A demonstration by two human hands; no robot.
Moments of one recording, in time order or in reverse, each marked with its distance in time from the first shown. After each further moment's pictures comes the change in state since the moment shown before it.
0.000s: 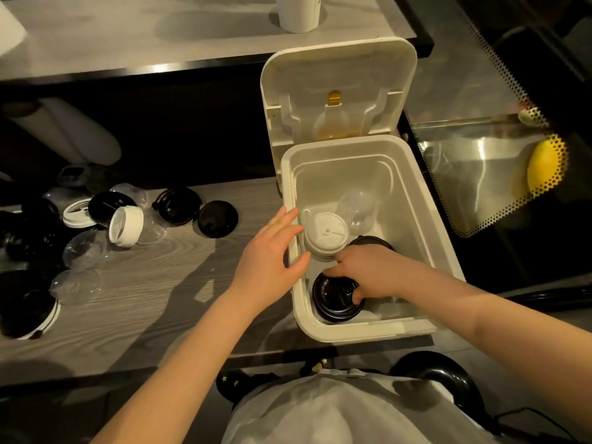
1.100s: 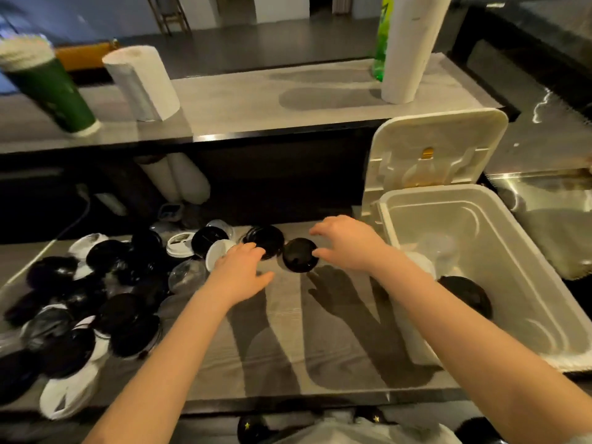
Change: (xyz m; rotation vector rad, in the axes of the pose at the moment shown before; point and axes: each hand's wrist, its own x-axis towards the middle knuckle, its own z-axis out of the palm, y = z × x) left_hand -0.021 -0.167 -0.147 0.452 -0.334 -0.309; right_hand 0.104 -0.126 -0.142 0.225 0.566 0.184
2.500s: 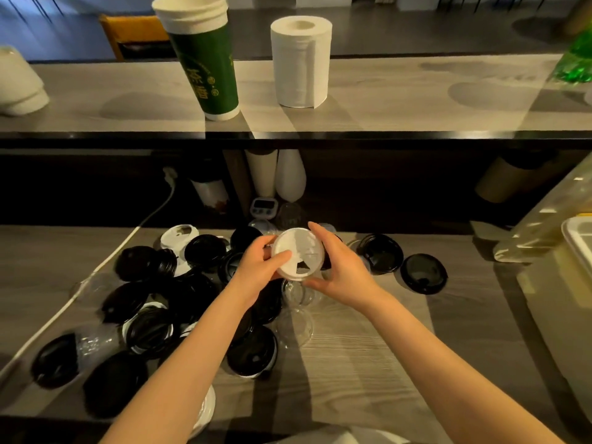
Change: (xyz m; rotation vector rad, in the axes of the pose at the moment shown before) left_hand 0.008 -0.235 -0.005 -1.445 0.196 -0.246; right_hand 0.152 -0.208 0.123 0.520 0.206 -0.067
